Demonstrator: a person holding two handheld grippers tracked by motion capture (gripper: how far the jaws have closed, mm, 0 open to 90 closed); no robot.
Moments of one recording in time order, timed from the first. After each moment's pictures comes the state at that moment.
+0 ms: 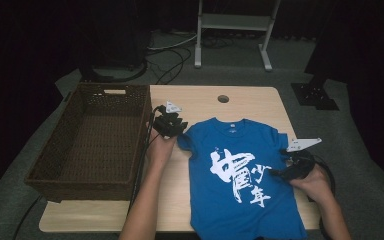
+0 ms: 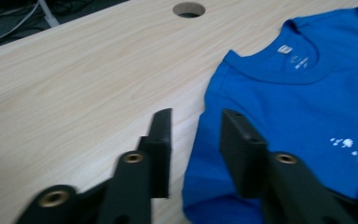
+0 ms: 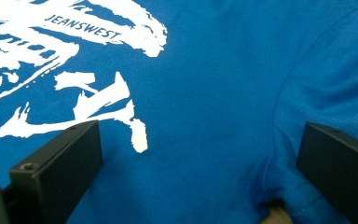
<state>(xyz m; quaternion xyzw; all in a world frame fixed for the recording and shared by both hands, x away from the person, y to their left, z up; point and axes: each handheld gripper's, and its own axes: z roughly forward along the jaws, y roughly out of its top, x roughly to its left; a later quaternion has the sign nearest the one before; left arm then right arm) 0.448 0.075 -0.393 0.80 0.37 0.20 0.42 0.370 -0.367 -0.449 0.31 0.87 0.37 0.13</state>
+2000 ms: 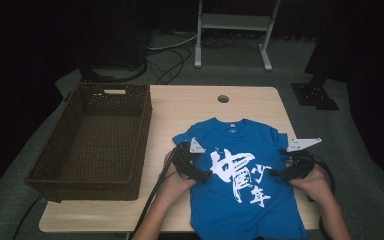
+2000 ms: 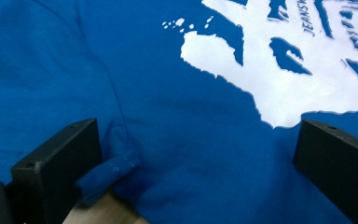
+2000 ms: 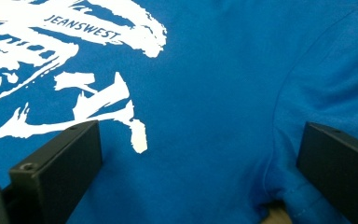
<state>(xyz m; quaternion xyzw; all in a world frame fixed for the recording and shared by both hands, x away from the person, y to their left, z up) 0.362 0.020 -0.445 0.88 0.29 0.13 0.37 0.370 -0.367 -0.449 0.31 0.87 0.37 0.13</state>
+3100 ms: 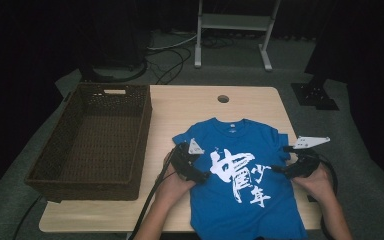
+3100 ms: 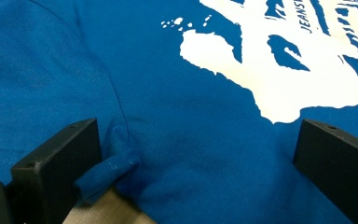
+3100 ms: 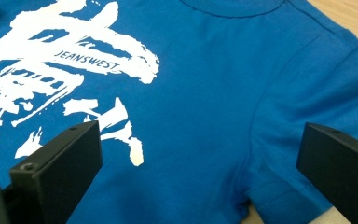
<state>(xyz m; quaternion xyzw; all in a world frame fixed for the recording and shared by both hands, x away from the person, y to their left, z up) 0.362 0.022 -0.445 0.88 0.28 0.13 0.37 0.367 -0.376 -0.439 0.33 0.84 0.41 0.13</state>
